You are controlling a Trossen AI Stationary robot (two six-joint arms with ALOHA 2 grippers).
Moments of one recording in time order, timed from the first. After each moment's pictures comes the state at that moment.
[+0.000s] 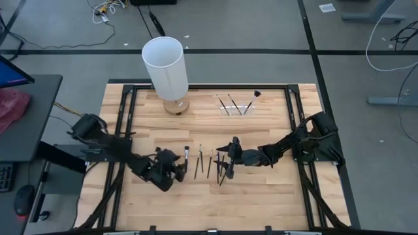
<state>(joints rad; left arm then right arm) -0.57 1.69 0.60 0.04 -0.85 -1.32 0.30 1.81 0.59 0.86 0.45 0.25</state>
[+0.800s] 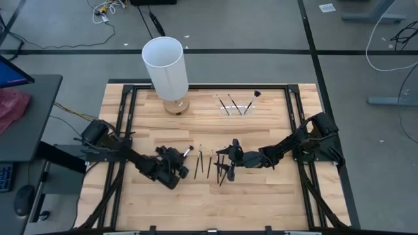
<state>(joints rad) -0.56 1.83 0.61 -0.05 -0.84 -1.28 0.33 1.81 0.59 0.88 0.45 0.25</state>
